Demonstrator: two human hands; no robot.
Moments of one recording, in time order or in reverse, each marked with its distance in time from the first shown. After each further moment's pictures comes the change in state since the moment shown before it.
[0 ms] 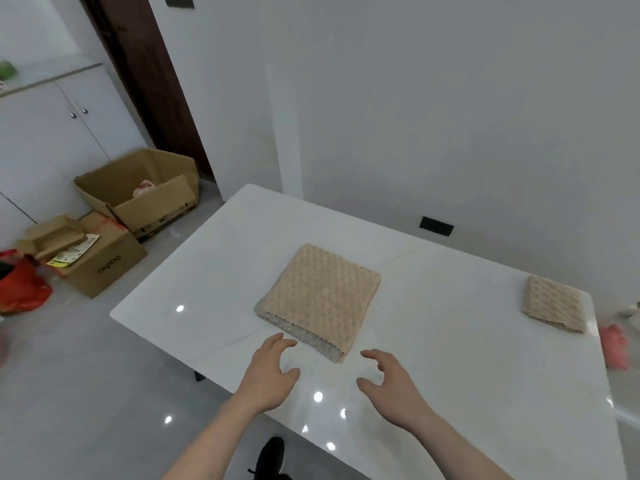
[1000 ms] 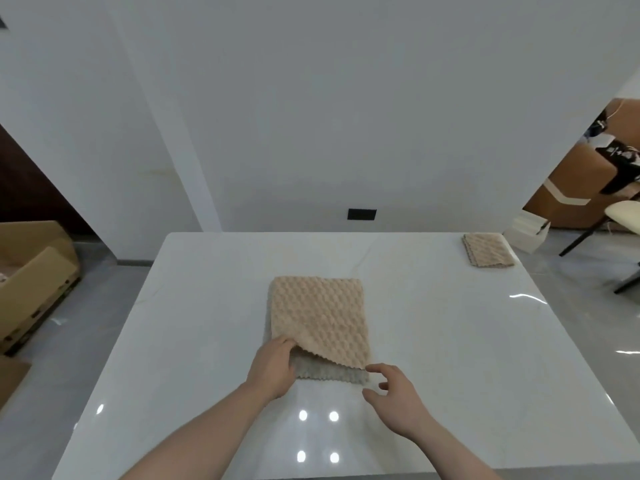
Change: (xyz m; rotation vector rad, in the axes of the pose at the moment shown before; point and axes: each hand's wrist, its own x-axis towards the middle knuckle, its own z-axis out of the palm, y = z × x) left_hand 0.185 -0.058 -0.079 0.405 -0.167 0.553; right_hand 0.033 -0.082 0.106 0.153 0.385 0.308
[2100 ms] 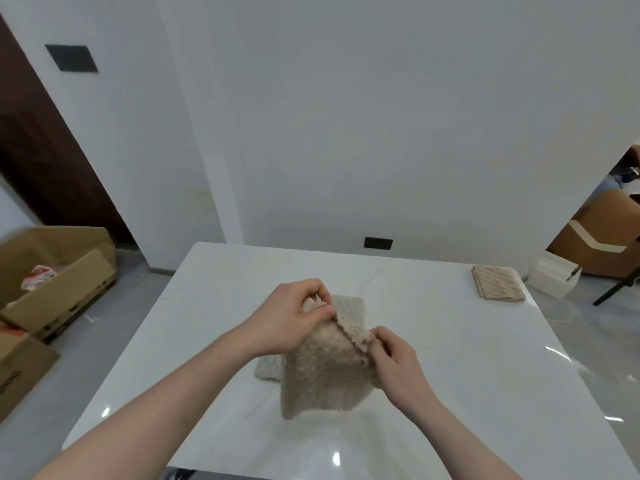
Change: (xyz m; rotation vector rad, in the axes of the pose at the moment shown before) left_hand -0.077 0.168 -0.182 -0.363 0.179 0.169; right_hand -0.043 -0.078 -0.075 0.269 0.081 -0.353
